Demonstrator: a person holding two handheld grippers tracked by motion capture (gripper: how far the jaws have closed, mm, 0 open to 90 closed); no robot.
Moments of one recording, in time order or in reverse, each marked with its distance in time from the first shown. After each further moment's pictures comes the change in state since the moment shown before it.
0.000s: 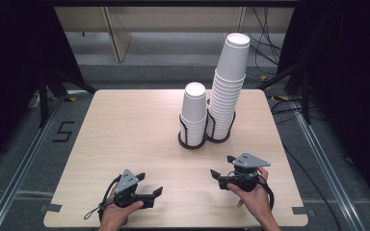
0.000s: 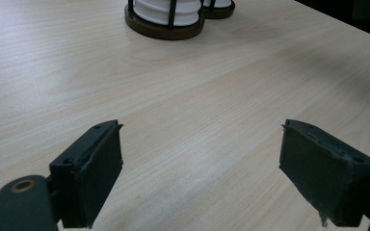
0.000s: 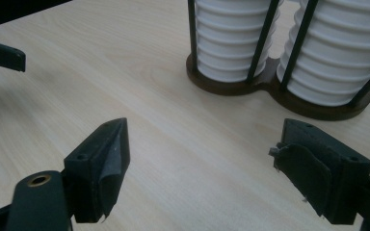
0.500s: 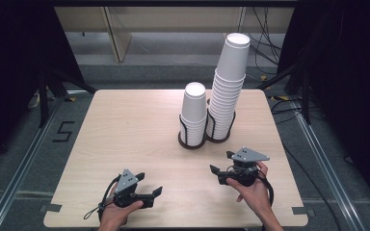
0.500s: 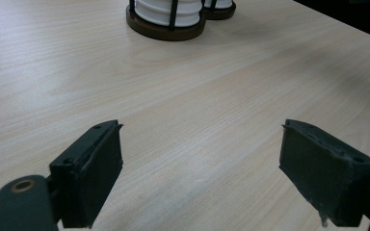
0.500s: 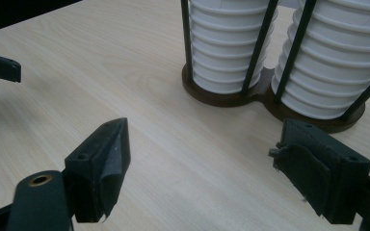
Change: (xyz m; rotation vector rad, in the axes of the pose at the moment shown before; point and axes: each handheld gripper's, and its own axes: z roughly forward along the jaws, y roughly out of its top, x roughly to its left) left arm 0.001 0.000 0.000 -0.005 -0.002 -0.004; right arm -0.005 0.014 0.002 0.013 -0.015 -0.027
